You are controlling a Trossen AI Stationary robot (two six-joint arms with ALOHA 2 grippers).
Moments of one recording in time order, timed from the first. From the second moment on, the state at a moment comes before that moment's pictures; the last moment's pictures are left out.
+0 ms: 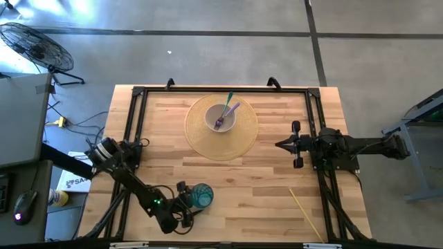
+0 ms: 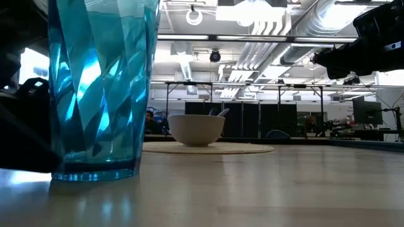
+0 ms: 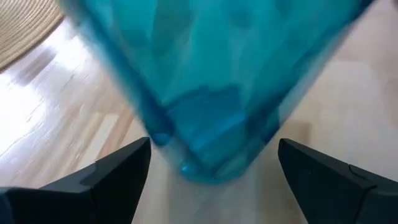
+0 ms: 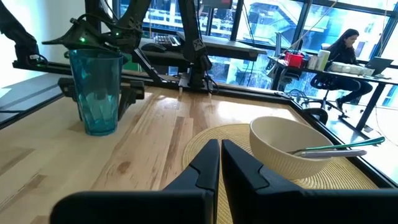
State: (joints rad) left arm -0.86 1.91 0.82 0.23 -0.85 -0.77; right arm -0.03 0.16 0.01 0.12 -0.03 -0.13
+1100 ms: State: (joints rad) left arm -0.71 2.05 0.82 0.69 -0.80 -0.49; right arm -0.03 0.16 0.01 0.18 -0.03 -0.05
